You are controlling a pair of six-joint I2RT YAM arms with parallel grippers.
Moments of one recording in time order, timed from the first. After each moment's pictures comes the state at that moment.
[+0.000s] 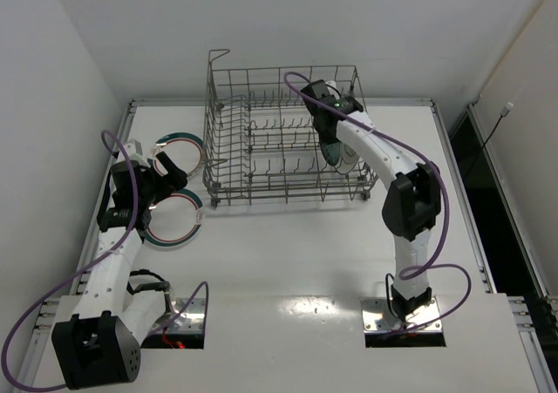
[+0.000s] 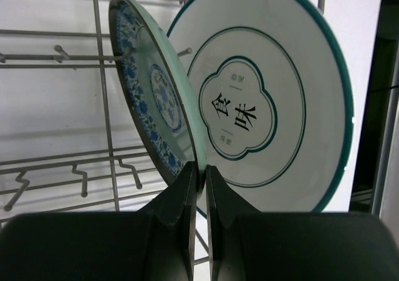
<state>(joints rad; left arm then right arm) 0.14 0.91 0.66 -0.24 0.08 -0.45 0.48 2.03 1.90 -0.90 0.60 0.17</state>
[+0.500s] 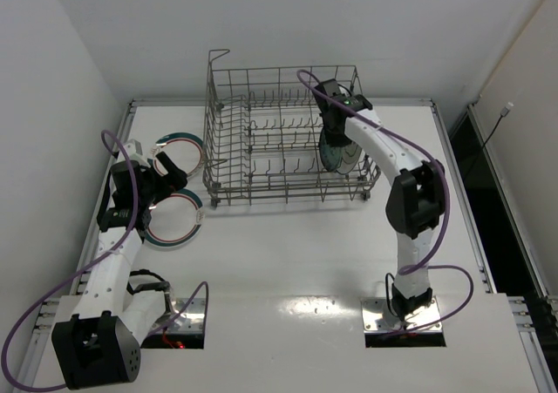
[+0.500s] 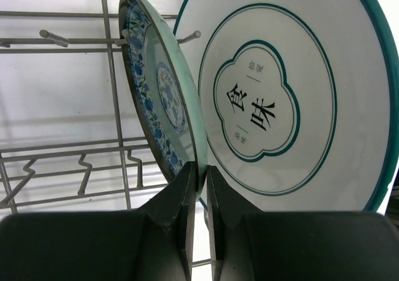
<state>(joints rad) 0.14 0.91 0.66 -0.24 0.08 -0.45 0.41 2.03 1.86 -0.91 0.44 0.21</state>
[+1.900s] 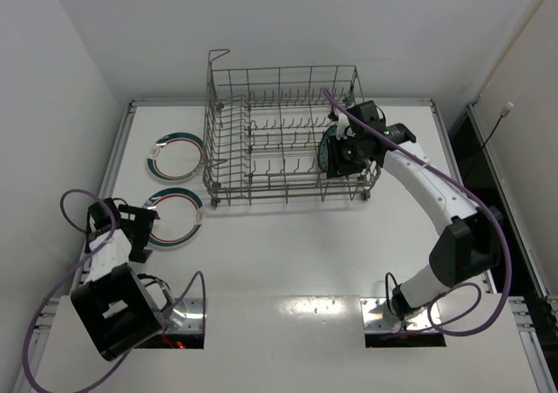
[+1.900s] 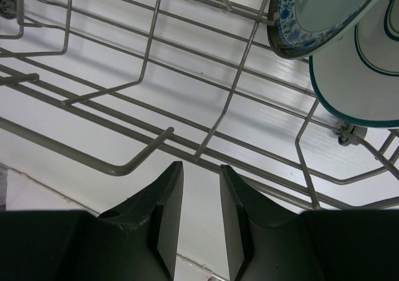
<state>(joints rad) 0.59 1.07 0.46 -0.42 0.12 -0.87 0.36 1.57 1.38 -0.82 -0.18 0.12</state>
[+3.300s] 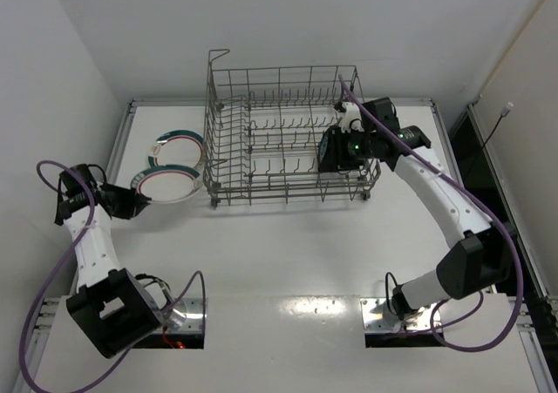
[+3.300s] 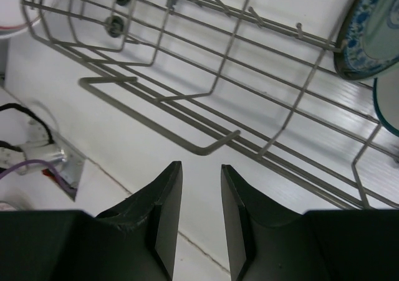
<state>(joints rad) 0.60 1.09 0.84 -0.74 0.36 -0.85 0.33 1.48 1.37 -0.75 -0.40 0.19</state>
